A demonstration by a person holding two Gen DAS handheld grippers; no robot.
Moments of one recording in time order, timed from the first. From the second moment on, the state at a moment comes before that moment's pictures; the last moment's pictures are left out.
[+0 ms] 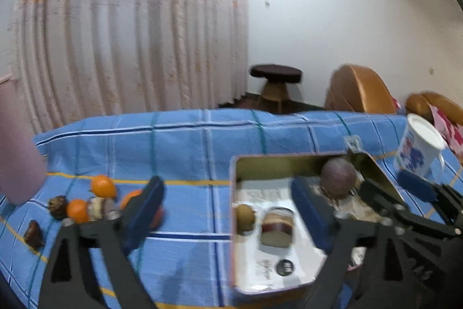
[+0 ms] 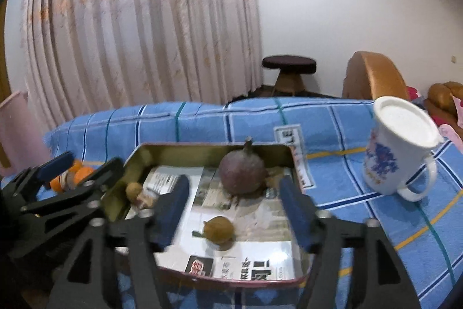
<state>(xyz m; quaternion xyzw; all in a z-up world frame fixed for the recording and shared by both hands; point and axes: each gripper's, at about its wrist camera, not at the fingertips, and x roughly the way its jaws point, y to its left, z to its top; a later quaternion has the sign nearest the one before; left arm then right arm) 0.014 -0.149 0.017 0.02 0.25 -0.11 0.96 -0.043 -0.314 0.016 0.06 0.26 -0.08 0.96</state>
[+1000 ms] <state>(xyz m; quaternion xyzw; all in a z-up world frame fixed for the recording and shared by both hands) 0.003 -0.037 0.006 0.02 0.24 -0.04 0.97 -0.069 -0.254 0.023 0.01 0.19 -0.12 0.97</state>
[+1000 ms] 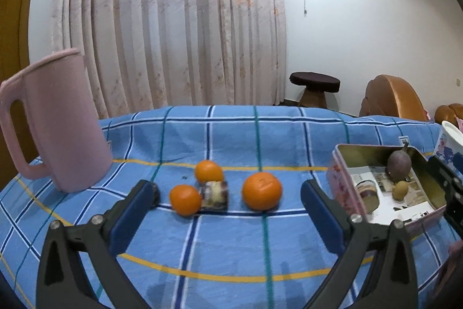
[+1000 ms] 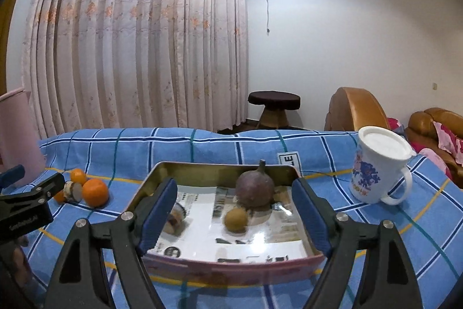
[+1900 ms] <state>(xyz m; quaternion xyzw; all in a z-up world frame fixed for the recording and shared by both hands) 0.018 0.059 -0.004 0.02 0.28 0.00 0.96 -0.037 -0.143 0.011 0.02 0.24 -0.05 0.97</state>
